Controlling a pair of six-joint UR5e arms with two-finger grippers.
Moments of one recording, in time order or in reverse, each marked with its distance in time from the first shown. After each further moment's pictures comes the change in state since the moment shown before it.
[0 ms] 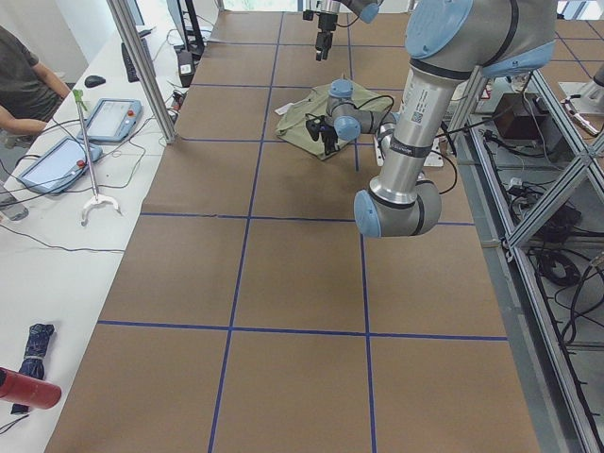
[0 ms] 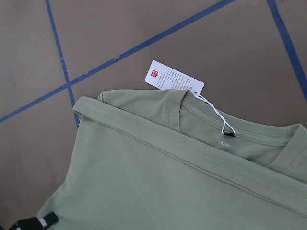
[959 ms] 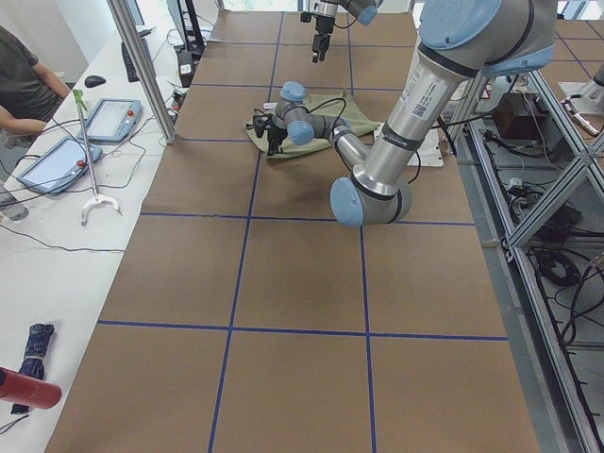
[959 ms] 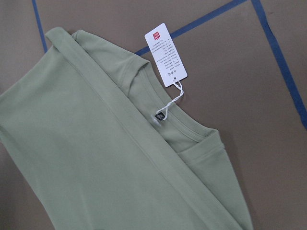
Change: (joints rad) left arm -0.294 -0.127 0.344 -0.232 0.015 0.351; right arm 0.003 0.007 -0.034 0.004 -0.021 -0.001
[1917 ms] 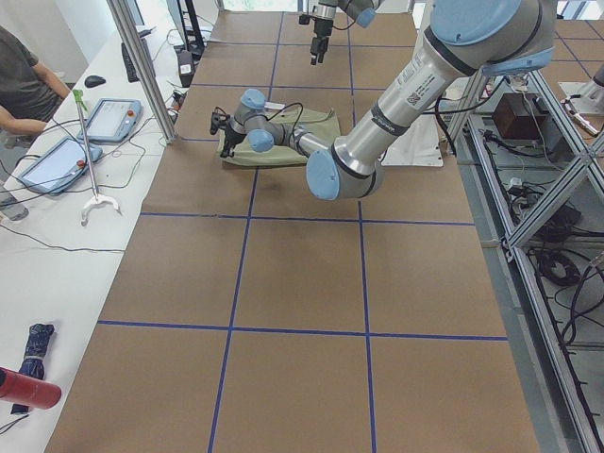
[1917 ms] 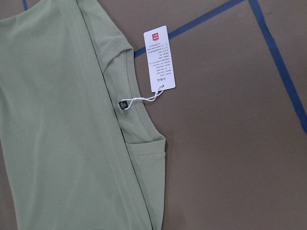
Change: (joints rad) left arm -0.076 -0.331 0.627 -0.420 0.110 0.219; right arm 0.000 0.019 -0.035 0.000 -0.002 0.001
